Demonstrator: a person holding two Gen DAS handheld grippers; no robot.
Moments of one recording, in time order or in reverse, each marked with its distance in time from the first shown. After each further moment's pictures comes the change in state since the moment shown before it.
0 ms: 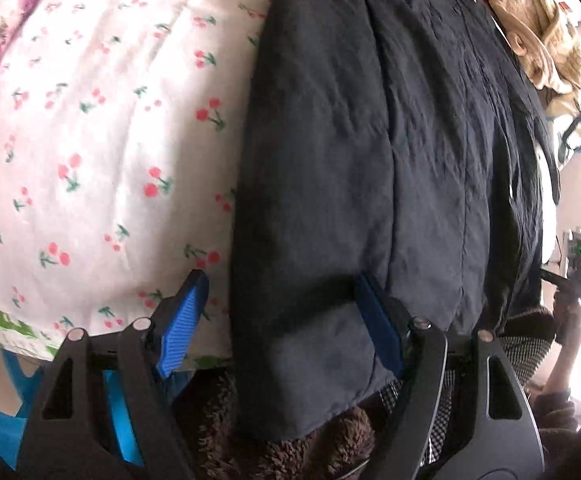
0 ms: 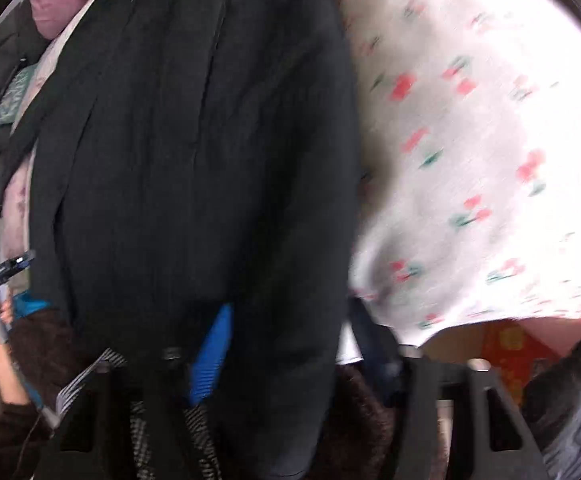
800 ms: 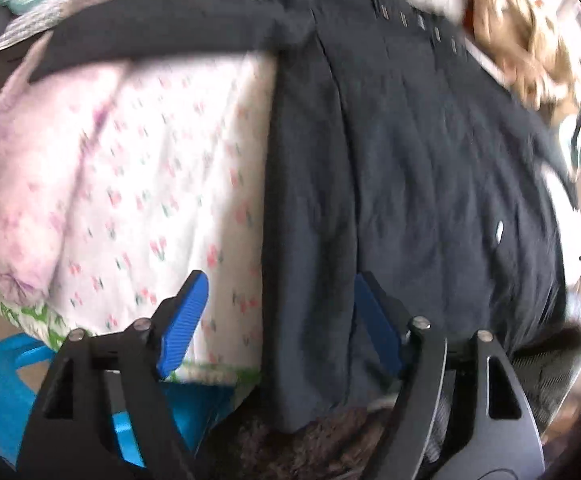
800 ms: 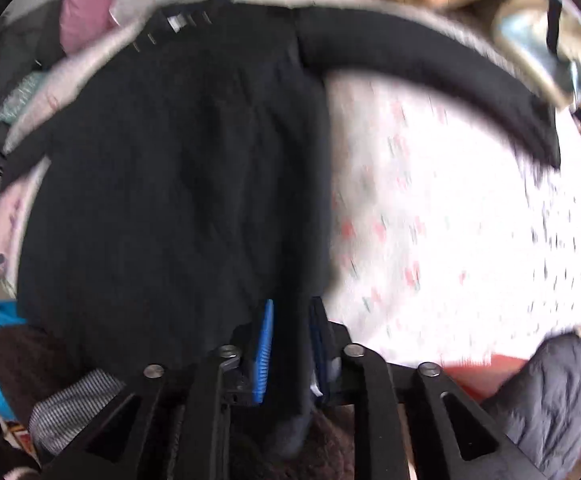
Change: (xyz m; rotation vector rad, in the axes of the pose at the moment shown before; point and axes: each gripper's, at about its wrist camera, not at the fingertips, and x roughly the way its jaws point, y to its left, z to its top) left arm -0.079 -0.033 -0.013 0.048 -0.347 0.179; right arm -0.106 0.067 0.014 -0.104 -0.337 -0.199
